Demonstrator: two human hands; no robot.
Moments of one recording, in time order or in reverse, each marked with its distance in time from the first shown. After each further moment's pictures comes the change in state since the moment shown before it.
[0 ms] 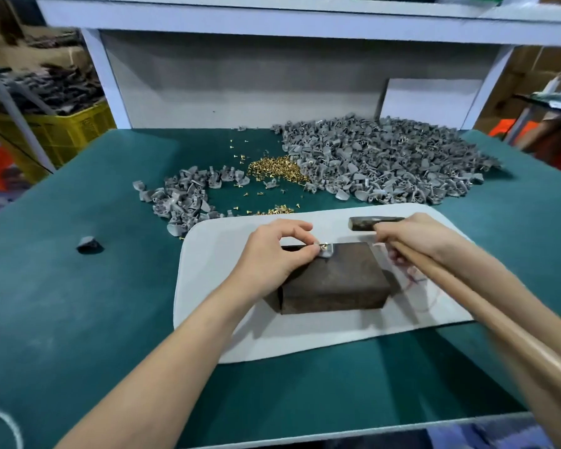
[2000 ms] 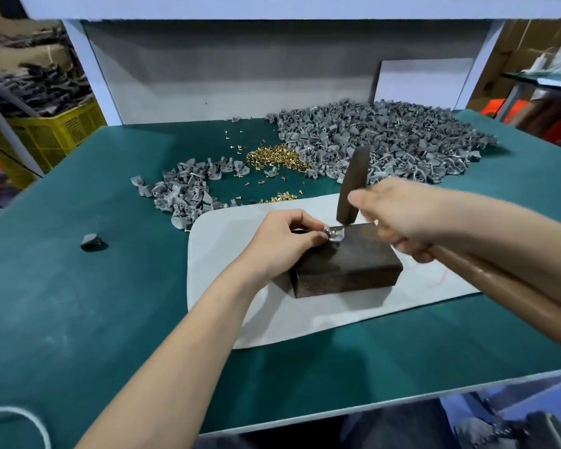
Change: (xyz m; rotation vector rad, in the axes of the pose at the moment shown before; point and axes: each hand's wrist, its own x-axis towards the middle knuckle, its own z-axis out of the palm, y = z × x) left_hand 0.000 0.007 -0.001 -0.167 -0.115 -0.150; right_hand -0.089 -0.070 0.026 -0.258 -0.125 -0.079
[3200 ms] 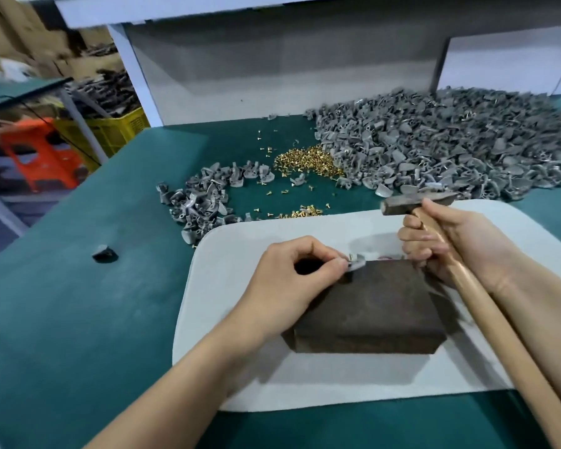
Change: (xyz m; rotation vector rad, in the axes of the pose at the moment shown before) left_hand -0.002 -0.006 0.006 0.079 0.151 0.087; right_hand 0.137 0.101 -0.008 1.364 -0.576 -0.002
